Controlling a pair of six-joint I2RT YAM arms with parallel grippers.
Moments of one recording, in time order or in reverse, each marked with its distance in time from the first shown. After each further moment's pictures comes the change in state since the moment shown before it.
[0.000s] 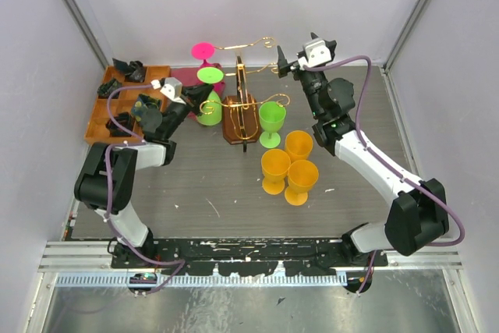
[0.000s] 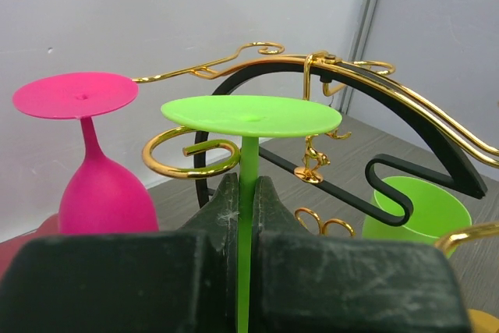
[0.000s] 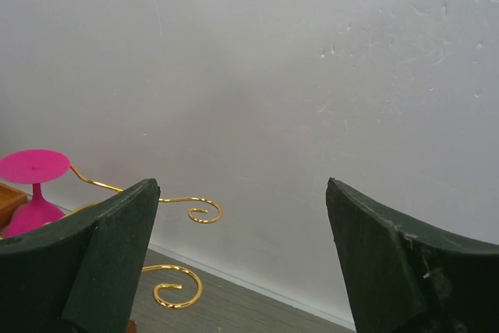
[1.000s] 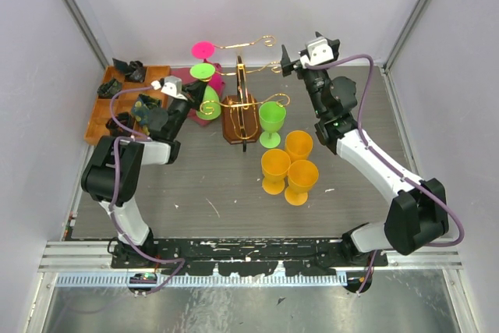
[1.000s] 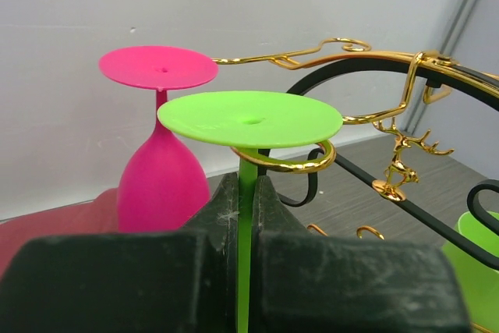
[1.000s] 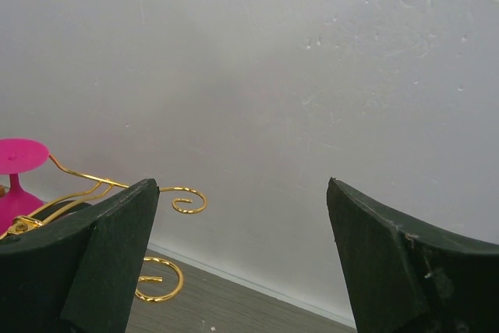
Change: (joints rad) left arm -0.022 0.110 0.061 0.015 -0.217 0.027; right arm -0.030 0.002 0.000 -0.015 0.000 -0.021
